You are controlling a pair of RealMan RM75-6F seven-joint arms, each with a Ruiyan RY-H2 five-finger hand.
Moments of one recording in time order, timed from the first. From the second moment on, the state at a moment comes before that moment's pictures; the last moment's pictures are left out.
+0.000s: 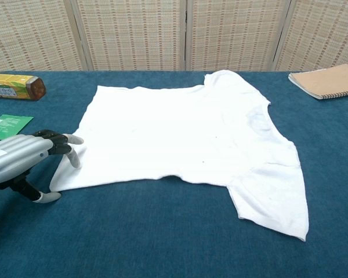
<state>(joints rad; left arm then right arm) -0.41 -1.63 -0.07 -1.33 1.44 1.10 0.33 0.12 -1.01 0.06 -1.73 -1.56 1.48 0.00</state>
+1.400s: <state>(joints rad) -0.42 -1.69 -0.06 -1.23 1.45 1.19 0.14 0.14 -1.01 0.06 -1.73 -1.54 1.44 -0.02</state>
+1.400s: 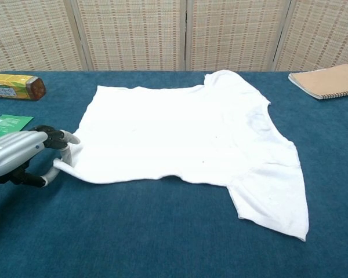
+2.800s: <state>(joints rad) -0.40 -1.67 -0.03 -1.26 1.49 1.23 0.03 0.43 -1.46 -0.05 -1.15 -1.87 1.20 -0.11</state>
